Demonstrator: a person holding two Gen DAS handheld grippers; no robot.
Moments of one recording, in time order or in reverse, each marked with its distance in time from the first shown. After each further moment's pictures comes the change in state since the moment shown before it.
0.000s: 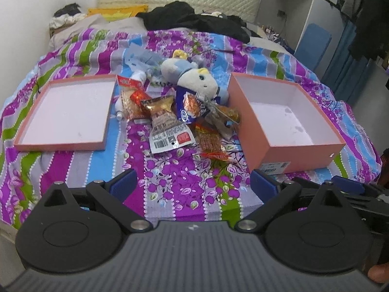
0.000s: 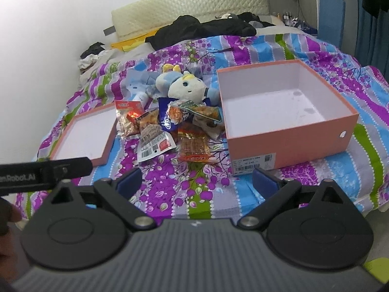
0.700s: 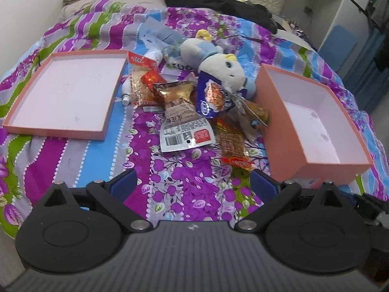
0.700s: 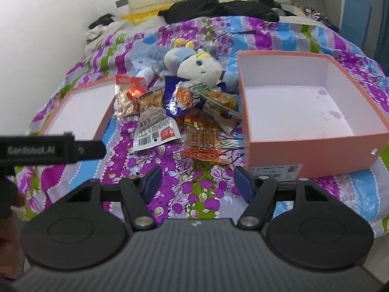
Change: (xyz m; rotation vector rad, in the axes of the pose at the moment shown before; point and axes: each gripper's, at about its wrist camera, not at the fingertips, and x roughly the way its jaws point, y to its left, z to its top) left arm 0.102 0.039 0.024 -0.118 0.083 0.046; right arm 0.087 0.022 0.016 -0.138 0.117 0.021
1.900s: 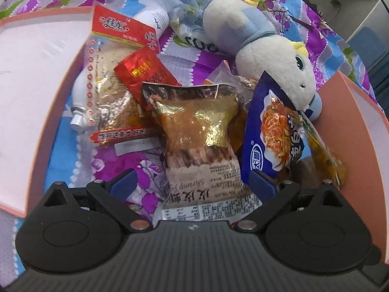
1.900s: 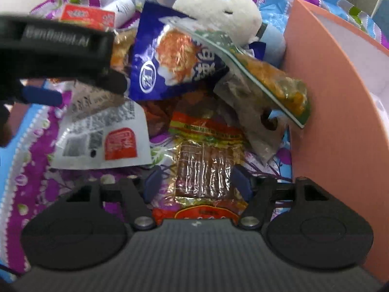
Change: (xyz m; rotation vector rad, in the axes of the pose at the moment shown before) left arm 0.262 0.056 0.104 -0.098 0.164 -0.048; right arm 0.237 0.024 0.039 -0.154 0.215 -0.130
